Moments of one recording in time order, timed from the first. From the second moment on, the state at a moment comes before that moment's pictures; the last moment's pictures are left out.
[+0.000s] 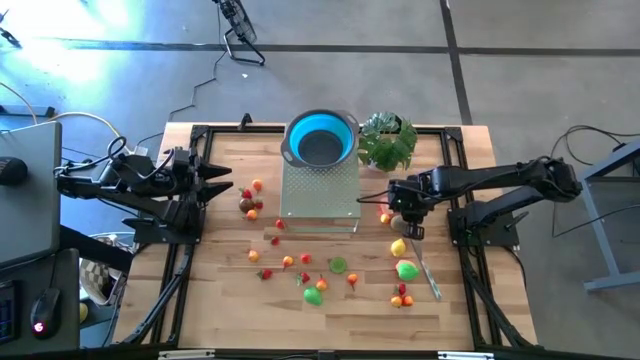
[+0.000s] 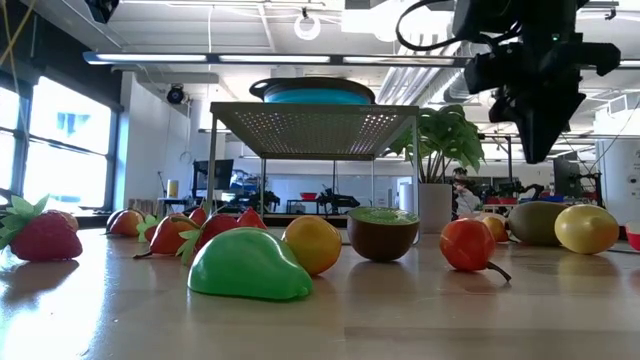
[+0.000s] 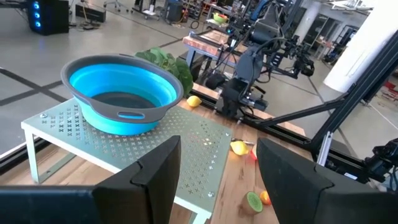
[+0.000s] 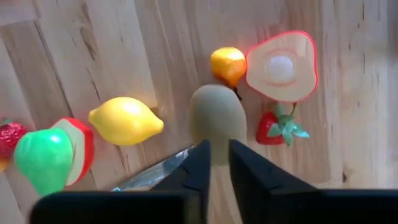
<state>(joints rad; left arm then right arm) -0.23 0.41 0.83 -0.53 -0.46 -0.40 -0.05 1.25 0.89 -1.03 -0.03 0.16</state>
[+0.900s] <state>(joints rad) -0.23 0.41 0.83 -0.53 -0.46 -0.40 -0.05 1.25 0.89 -0.96 0.02 0.29</state>
